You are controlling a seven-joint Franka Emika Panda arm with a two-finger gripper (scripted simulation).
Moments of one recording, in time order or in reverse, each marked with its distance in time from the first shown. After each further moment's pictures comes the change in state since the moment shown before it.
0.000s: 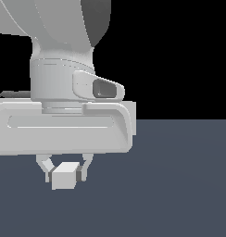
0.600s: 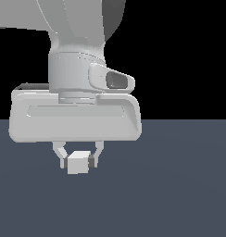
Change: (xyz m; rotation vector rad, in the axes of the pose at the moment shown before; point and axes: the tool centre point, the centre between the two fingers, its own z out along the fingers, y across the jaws) arm 0.014 0.017 -0.015 0.000 -0.001 0.000
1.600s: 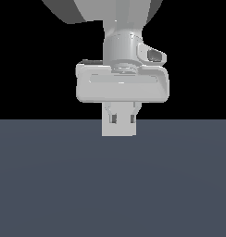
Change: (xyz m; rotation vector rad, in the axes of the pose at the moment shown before) arm 0.068 0.082 -0.068 0.000 0.002 0.006
